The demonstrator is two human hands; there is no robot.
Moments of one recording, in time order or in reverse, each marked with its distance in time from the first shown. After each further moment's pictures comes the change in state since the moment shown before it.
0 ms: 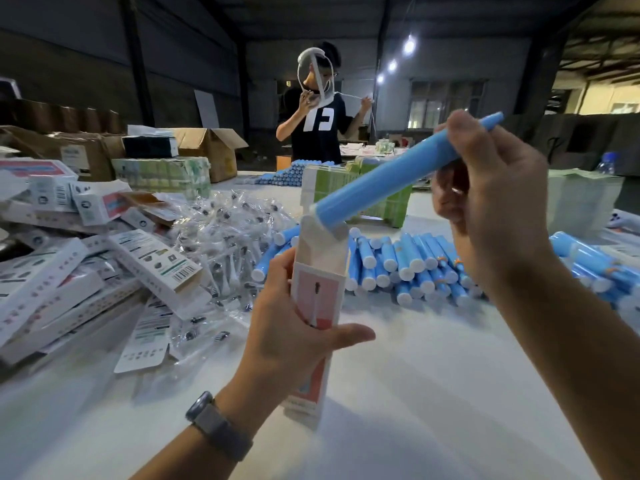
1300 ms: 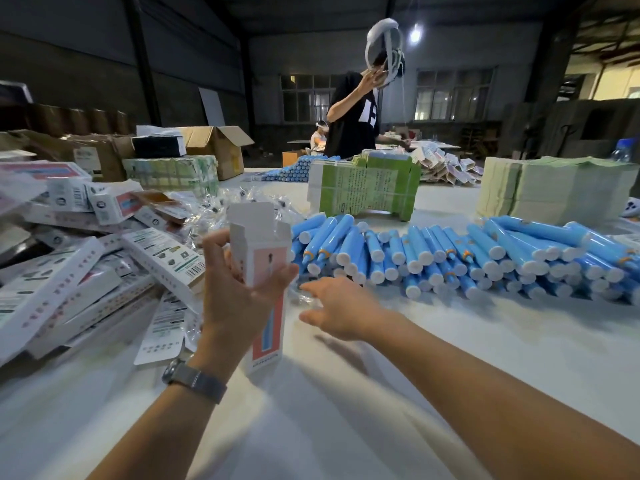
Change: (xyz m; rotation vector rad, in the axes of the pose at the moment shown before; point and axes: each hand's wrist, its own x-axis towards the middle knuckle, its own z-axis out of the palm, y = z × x) left_hand 0.028 -0.027 -0.047 0.120 0.282 0.029; right_hand -0.057 0.161 0.049 -1.238 -0.965 0.254
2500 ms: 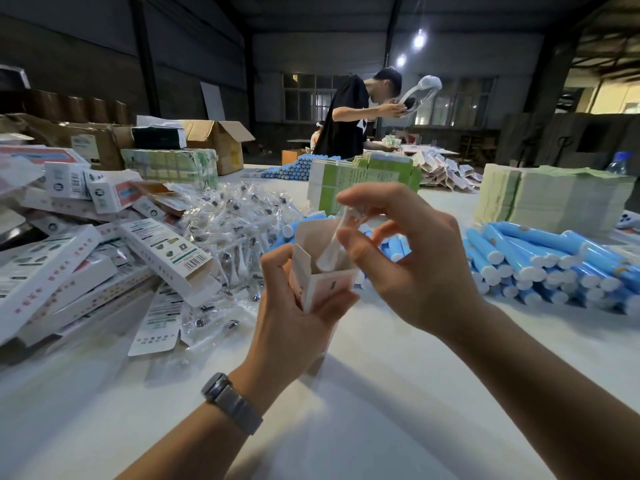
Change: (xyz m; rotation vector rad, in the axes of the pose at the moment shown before) left_hand -0.040 0.021 0.039 -0.238 -0.137 0.134; right_hand -0.093 -0.030 -0.099 0.390 0.918 -0.552
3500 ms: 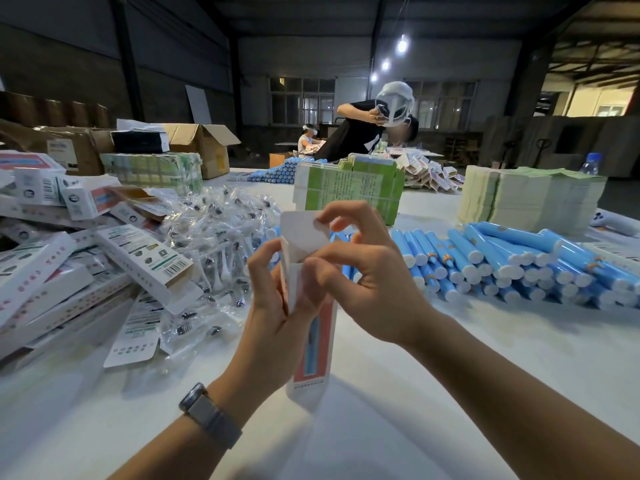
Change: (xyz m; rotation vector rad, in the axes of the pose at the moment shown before) left_hand -0.001 0.006 0.001 -0.160 -0.136 -0.049; right_hand -0.021 0.026 0.015 -0.008 -0.192 0.138
